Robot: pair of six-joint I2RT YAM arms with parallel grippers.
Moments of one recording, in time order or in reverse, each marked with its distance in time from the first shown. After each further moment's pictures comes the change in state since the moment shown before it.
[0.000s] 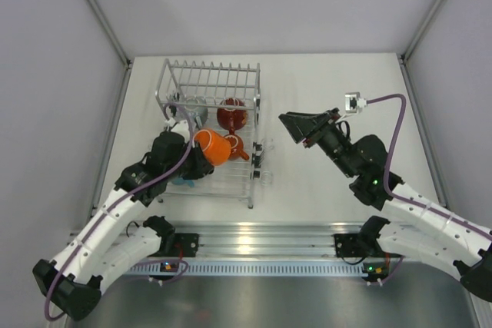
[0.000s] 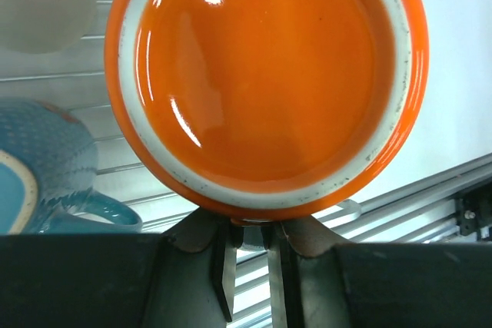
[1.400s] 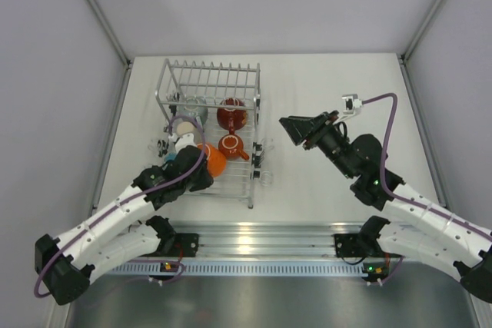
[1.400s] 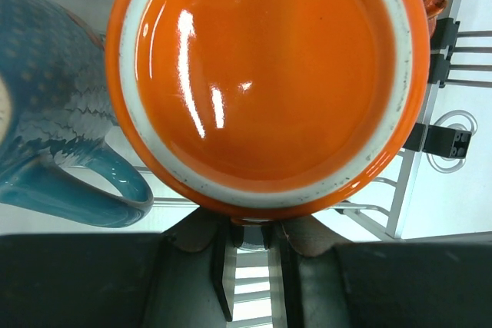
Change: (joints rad) left arm -0.217 0.065 -0.093 -0.044 -0.341 -0.307; right arm -0.008 -0.004 0.000 -0.094 0.022 -0.018
